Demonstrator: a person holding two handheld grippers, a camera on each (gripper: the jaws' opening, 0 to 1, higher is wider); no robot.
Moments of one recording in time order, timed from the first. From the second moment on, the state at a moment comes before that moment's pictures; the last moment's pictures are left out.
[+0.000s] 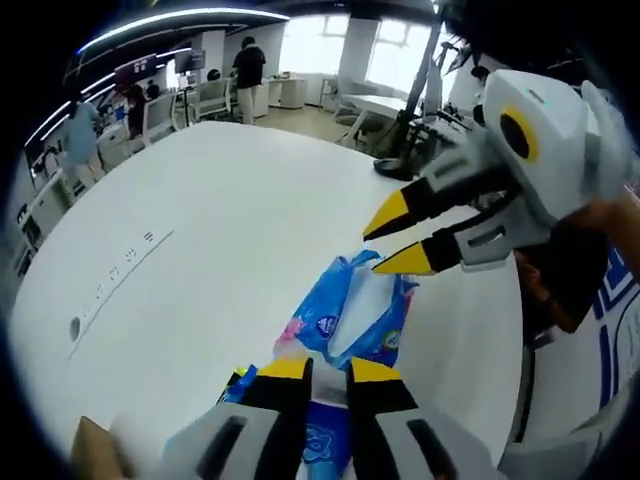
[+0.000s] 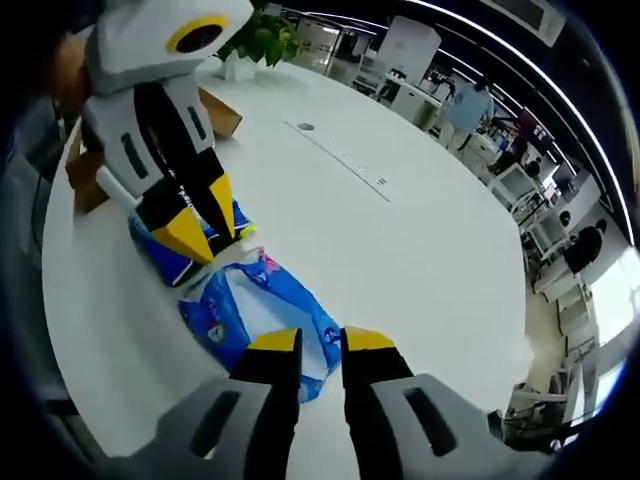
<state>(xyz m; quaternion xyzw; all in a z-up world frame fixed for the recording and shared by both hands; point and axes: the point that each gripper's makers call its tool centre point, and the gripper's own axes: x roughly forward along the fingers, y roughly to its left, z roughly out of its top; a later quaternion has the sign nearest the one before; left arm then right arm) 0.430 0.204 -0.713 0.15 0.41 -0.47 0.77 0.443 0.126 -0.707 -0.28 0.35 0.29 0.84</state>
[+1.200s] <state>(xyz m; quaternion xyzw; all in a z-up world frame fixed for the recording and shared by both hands) 0.381 0.316 -0.624 0.13 0.35 -0.42 0.83 0.378 0.184 -0.638 -0.27 0.35 0.35 0.83</state>
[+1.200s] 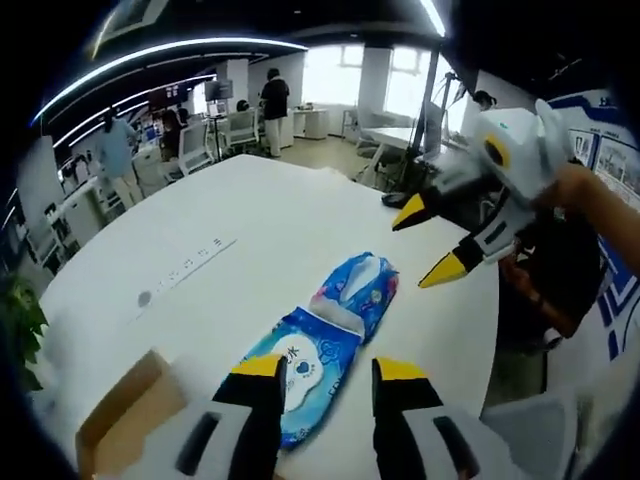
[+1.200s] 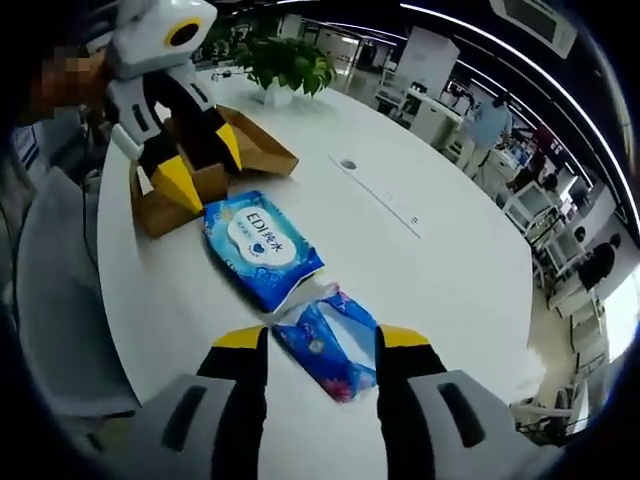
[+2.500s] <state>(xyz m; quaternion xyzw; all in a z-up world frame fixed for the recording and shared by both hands) 0.323 0.549 -0.606 0.05 0.29 -0.27 0.92 0.338 0.331 -0.626 -0.29 0.31 0.52 0.74</state>
